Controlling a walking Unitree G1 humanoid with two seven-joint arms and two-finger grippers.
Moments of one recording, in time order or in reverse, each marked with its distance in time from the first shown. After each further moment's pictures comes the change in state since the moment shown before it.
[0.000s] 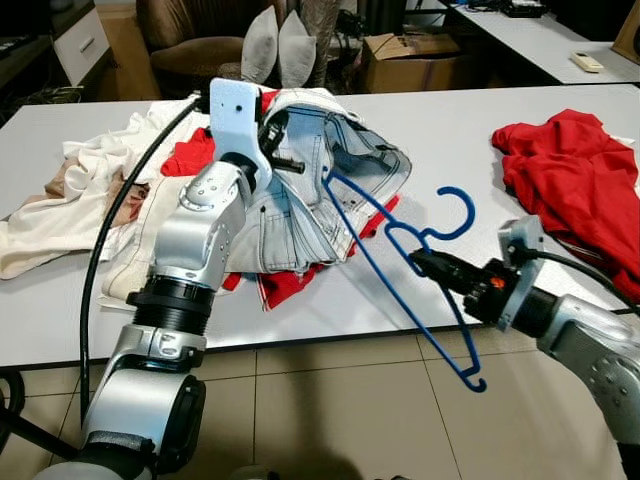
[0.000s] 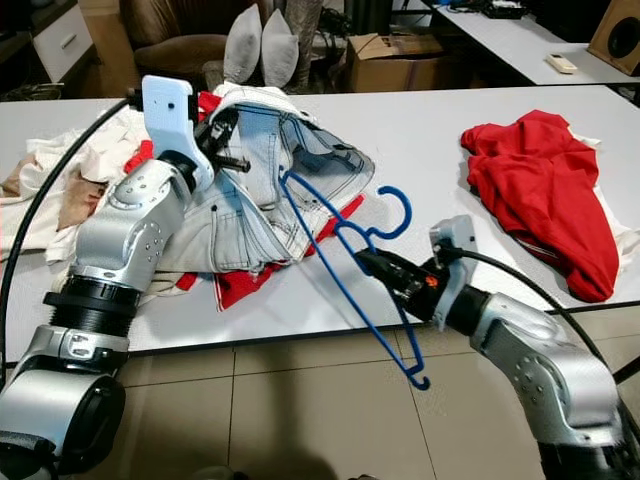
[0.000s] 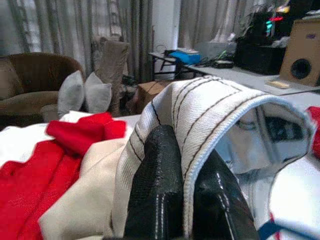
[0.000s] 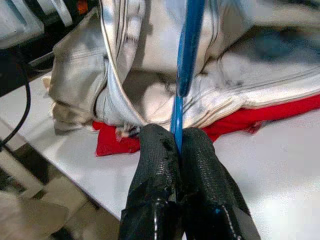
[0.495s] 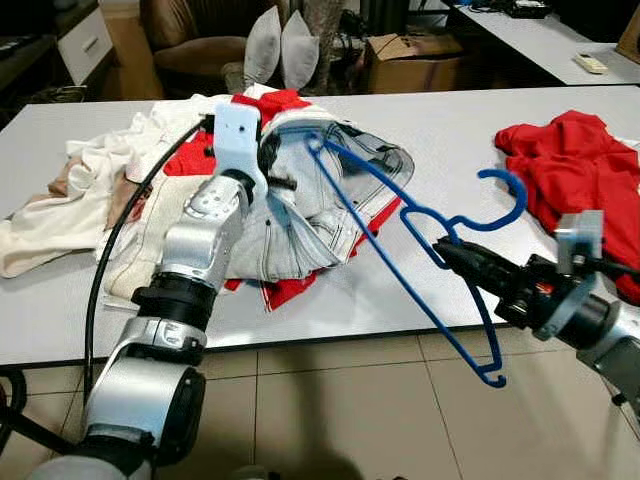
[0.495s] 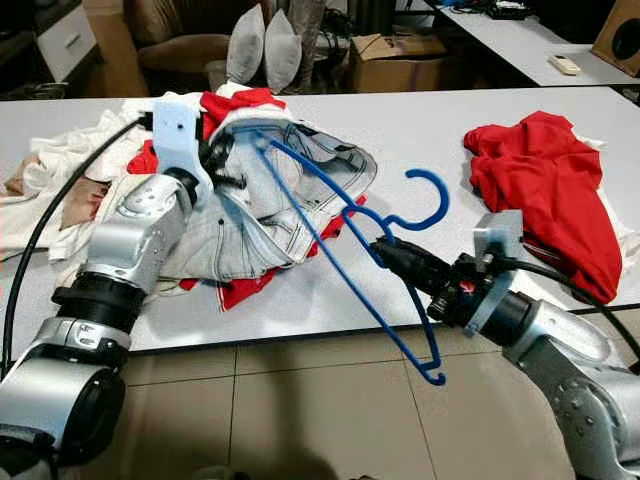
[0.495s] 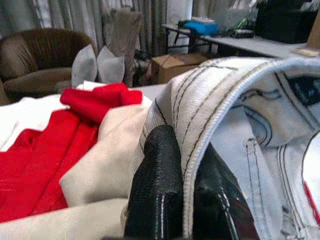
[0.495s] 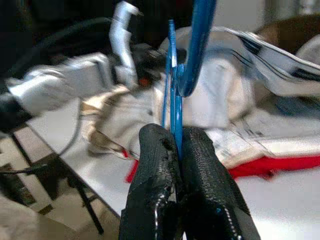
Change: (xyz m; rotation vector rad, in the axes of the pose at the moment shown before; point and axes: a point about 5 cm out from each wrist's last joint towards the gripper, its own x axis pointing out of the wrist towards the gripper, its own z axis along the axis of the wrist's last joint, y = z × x) left arm 0.005 0.006 -0.029 0.025 0.108 0.030; right arm -0.024 0.023 0.023 -0.061 -0.121 0.148
